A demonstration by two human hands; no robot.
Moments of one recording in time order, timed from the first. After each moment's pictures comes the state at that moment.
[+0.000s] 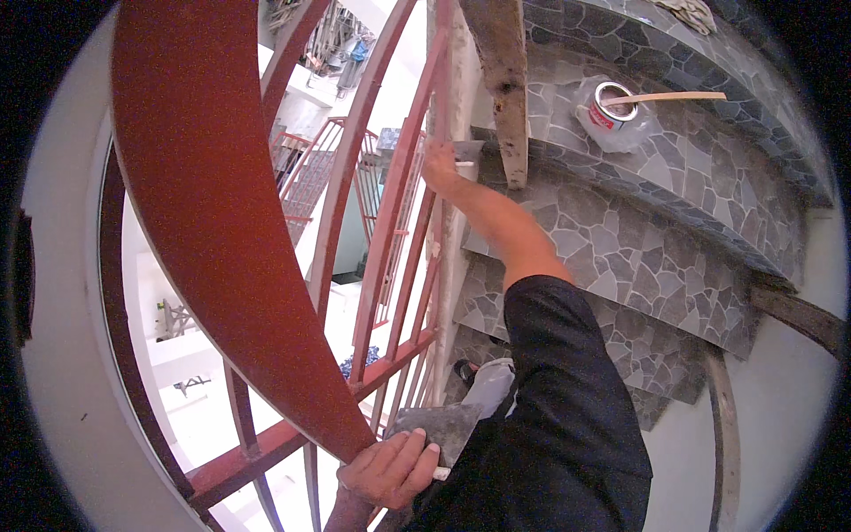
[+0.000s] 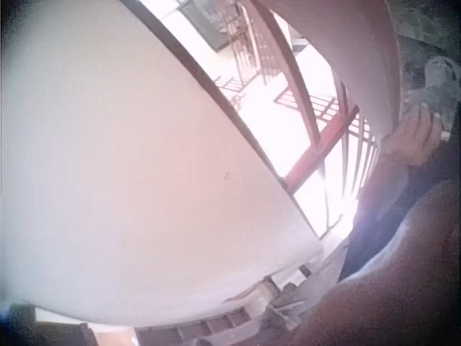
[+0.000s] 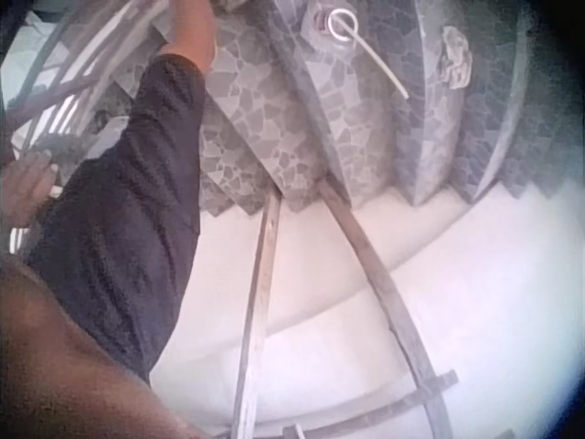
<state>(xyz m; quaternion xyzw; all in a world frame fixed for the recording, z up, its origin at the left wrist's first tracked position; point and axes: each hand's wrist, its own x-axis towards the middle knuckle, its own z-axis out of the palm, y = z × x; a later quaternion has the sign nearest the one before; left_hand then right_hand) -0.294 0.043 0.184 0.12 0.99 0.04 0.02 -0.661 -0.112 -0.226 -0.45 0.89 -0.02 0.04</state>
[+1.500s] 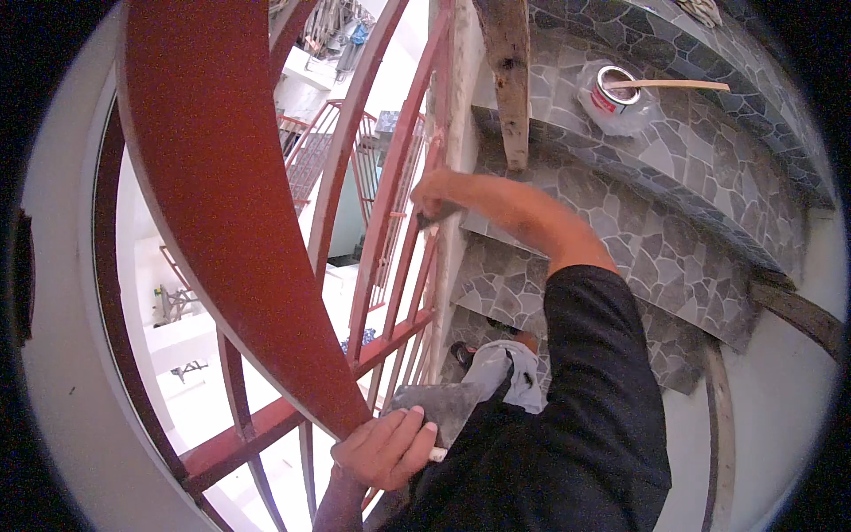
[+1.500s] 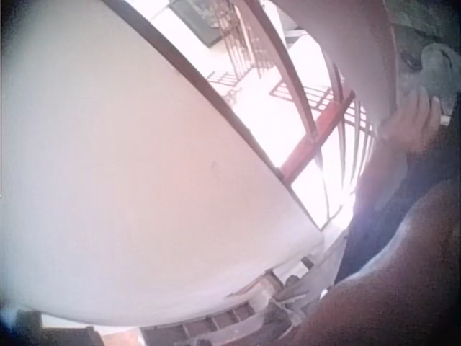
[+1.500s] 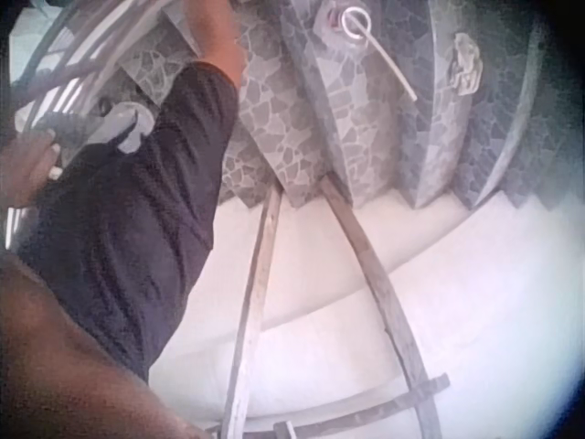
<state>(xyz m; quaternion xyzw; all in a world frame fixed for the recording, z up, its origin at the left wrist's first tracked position) -0.297 0.041 0.179 0.13 0.99 0.07 -0.02 -0.631 -0.072 -0.191 -0.62 0.75 0.03 0.22</state>
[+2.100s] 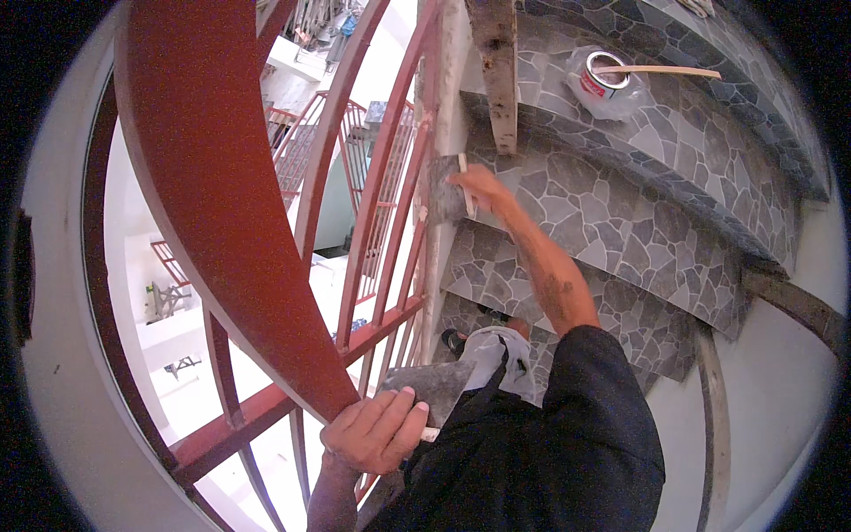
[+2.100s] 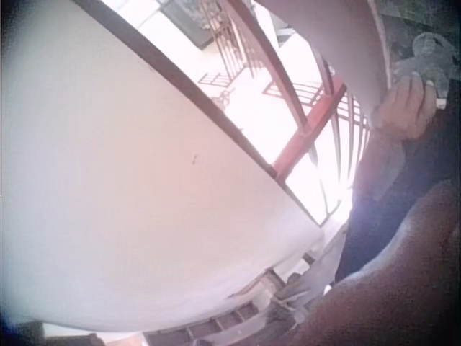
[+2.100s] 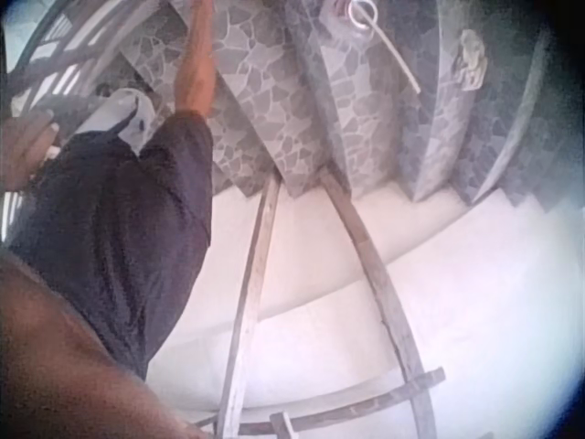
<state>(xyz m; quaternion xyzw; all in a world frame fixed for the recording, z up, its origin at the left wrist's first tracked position) -0.296 0.042 0.174 0.14 0.99 0.04 -0.02 -0.605 0.057 -0.208 0.00 0.52 -0.67 0.53</state>
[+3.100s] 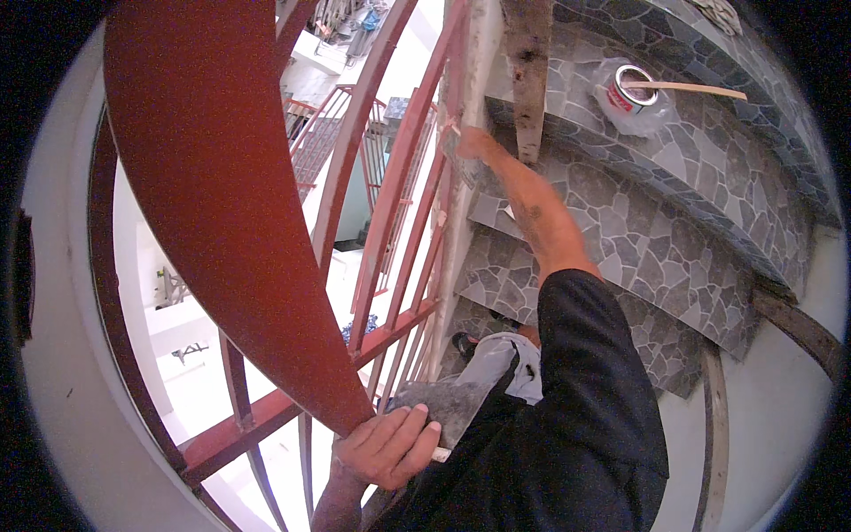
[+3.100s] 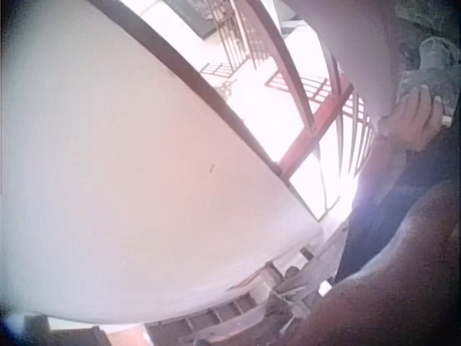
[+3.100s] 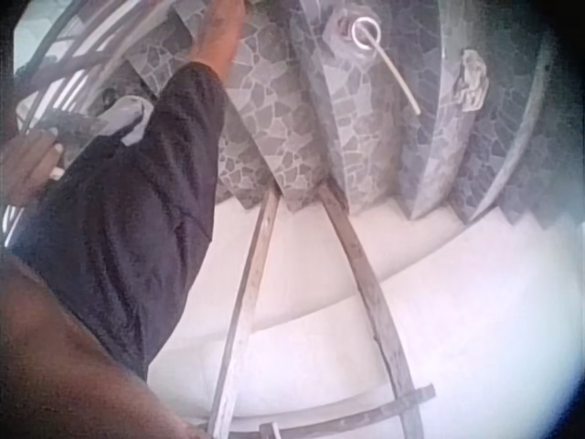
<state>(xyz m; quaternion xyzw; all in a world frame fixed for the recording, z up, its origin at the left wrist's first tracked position) -0.293 0.042 0.178 0.11 0.99 0.06 -0.02 -0.683 -0.060 -0.216 -0.28 0.89 -0.23 0.27</state>
